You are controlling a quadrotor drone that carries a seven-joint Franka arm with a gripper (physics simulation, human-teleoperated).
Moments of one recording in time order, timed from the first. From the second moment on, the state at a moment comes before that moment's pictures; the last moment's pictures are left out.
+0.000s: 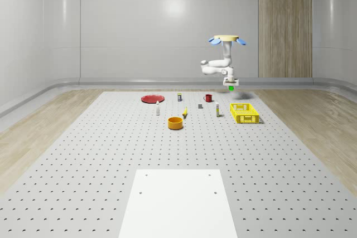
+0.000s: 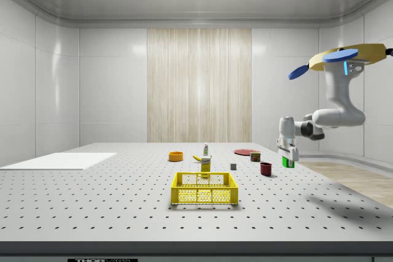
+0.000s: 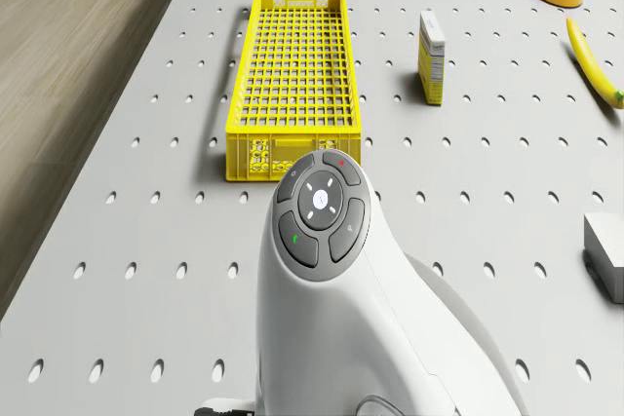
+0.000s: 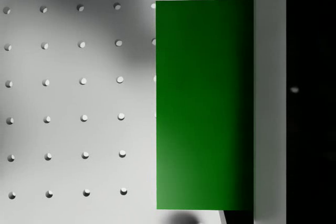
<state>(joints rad) -1.11 -1.39 1.27 -2.86 -1.91 1.48 1.67</state>
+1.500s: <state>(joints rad) -1.14 -1.47 1.28 -2.86 -1.87 1.56 1.70</state>
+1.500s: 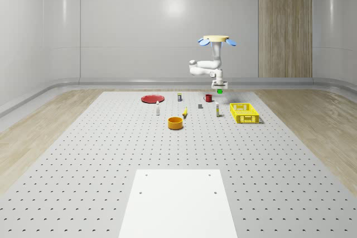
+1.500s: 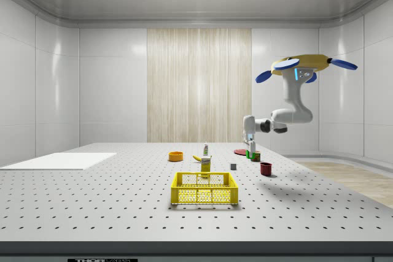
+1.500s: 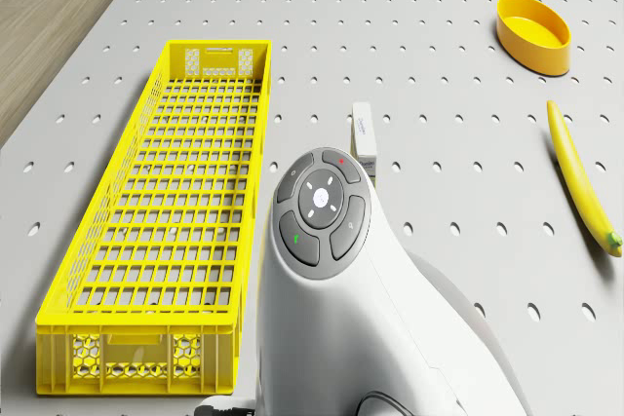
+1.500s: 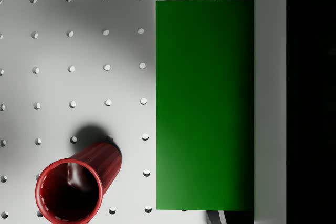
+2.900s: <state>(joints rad) -1.16 -1.52 1.29 -2.85 -1.84 1.61 1.70</state>
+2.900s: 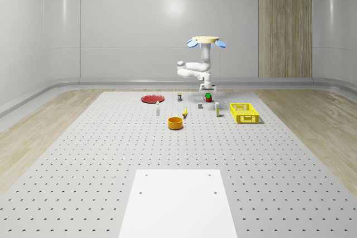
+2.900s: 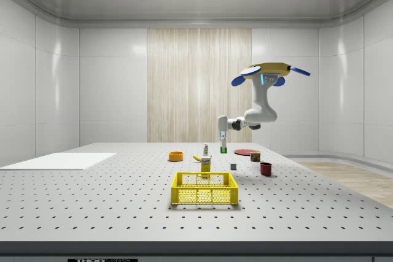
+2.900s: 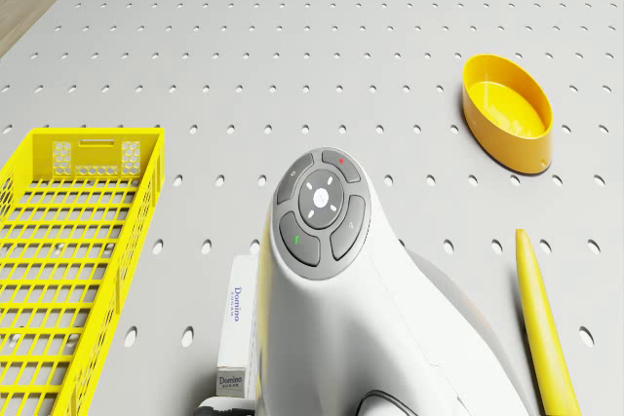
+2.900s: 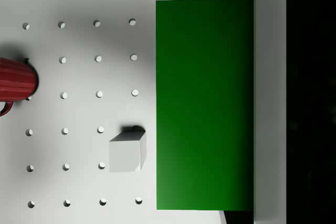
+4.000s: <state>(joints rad) -1.16 -1.55 1.30 -2.85 -1.83 1.63 1.71</state>
